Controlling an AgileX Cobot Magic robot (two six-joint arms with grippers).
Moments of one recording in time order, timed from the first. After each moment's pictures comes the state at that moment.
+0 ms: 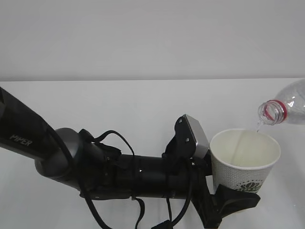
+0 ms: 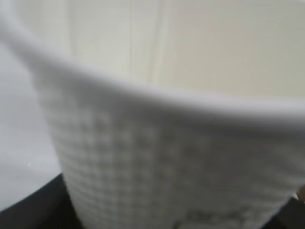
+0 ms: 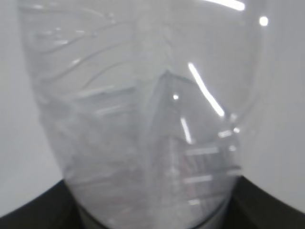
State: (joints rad) left arm -0.85 2.19 -0.99 0.77 -1.02 -0.52; right arm -0.06 1.13 -0.21 -0.24 -0.74 -1.40
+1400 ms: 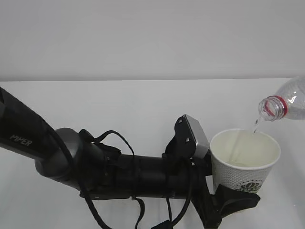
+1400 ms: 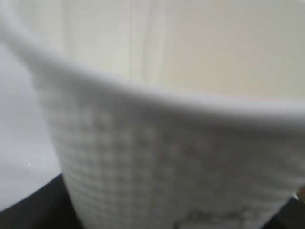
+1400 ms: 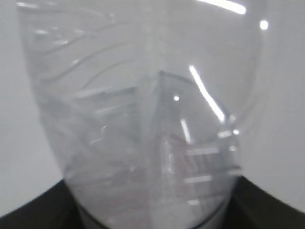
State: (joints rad) left arm -0.85 2.19 -0.99 0.77 -1.02 -0.52; right arm -0.06 1.13 -0.23 -0.24 -0.75 -1.41
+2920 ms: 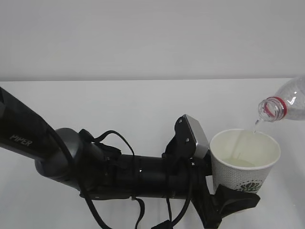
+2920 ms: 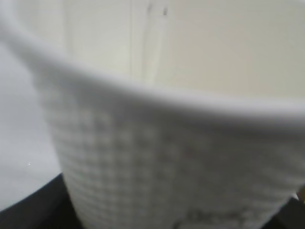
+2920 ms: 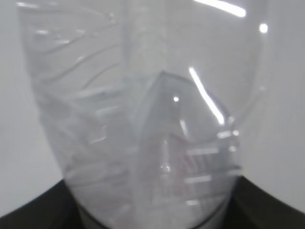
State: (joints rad) left arm -0.85 2.19 -0.99 0.77 -1.02 -0.52; right arm -0.06 1.13 -0.23 -0.24 -0.75 -1.43
